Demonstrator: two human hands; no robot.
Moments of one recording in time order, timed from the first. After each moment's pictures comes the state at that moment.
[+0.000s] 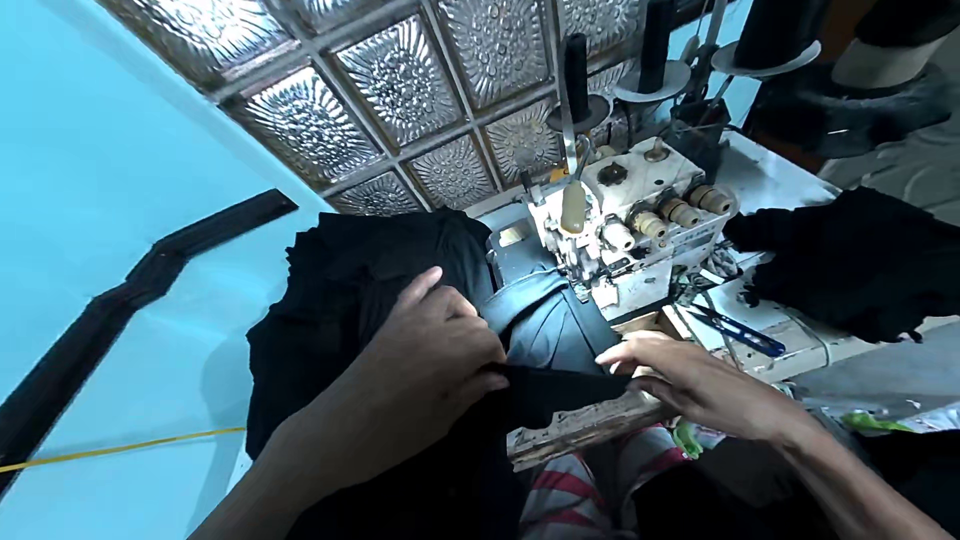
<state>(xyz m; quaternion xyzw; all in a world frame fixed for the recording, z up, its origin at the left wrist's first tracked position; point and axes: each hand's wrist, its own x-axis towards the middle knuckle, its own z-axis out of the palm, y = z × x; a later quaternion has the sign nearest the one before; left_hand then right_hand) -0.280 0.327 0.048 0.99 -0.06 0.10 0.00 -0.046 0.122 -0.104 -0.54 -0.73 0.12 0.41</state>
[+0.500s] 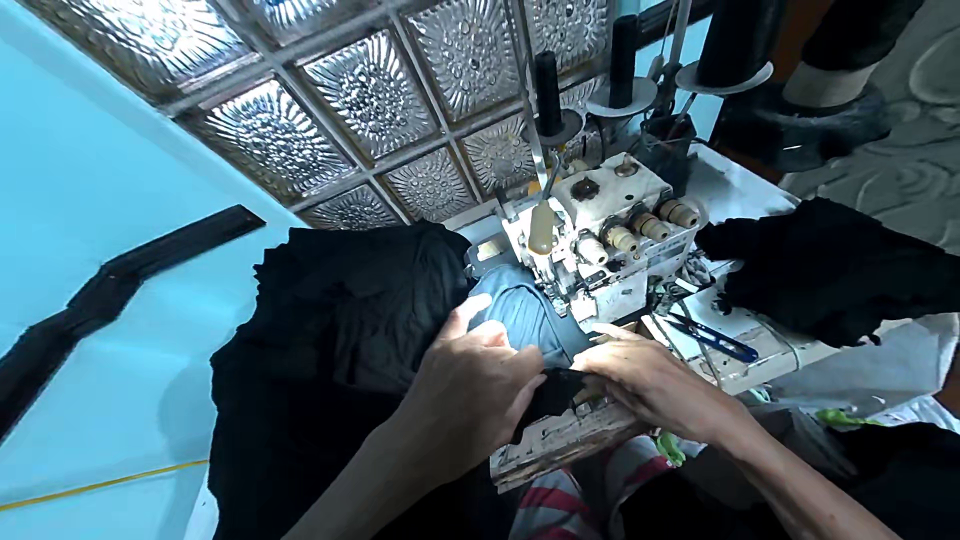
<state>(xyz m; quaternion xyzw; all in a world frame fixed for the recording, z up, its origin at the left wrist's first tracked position) -0.238 0.300 0.005 0.99 -0.05 0.15 0.00 -0.056 0.141 -0.103 -0.58 -0.71 -0.04 0.40</state>
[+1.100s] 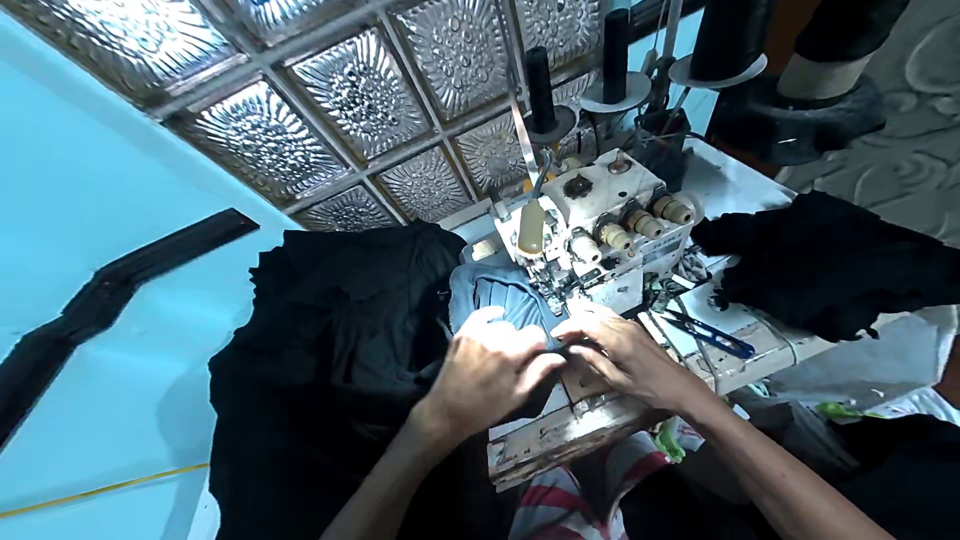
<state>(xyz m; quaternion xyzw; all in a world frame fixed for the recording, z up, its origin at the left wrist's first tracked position) -0.214 0.313 -0.038 0.98 0.00 0.19 0.04 -0.049 0.169 -0.118 -0.58 -0.66 0.01 0.48</state>
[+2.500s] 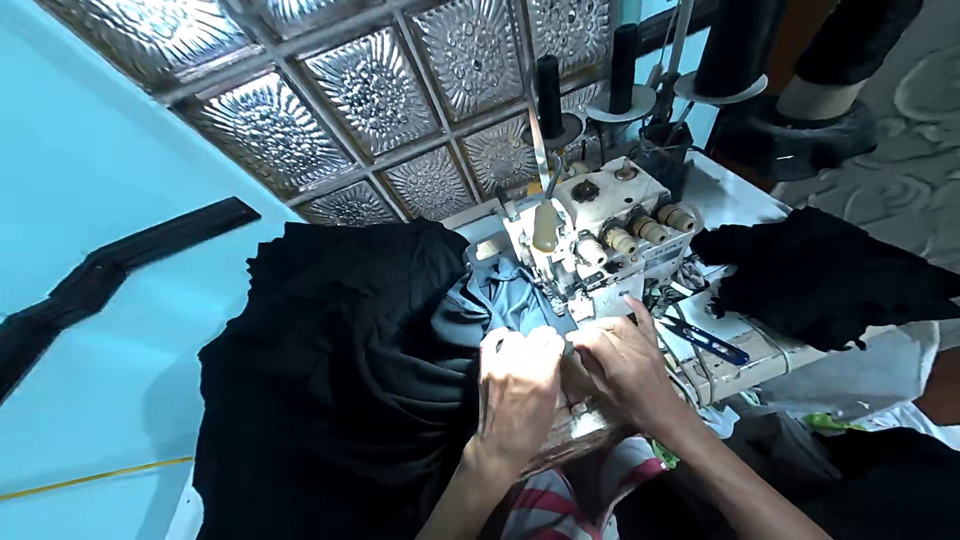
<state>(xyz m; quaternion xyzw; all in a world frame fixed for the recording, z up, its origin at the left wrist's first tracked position) -0.209 0.267 -0.083 0.94 0.12 0.30 -0.03 -0.074 0.169 -0.131 -0.66 -0.56 -0.25 0.42</state>
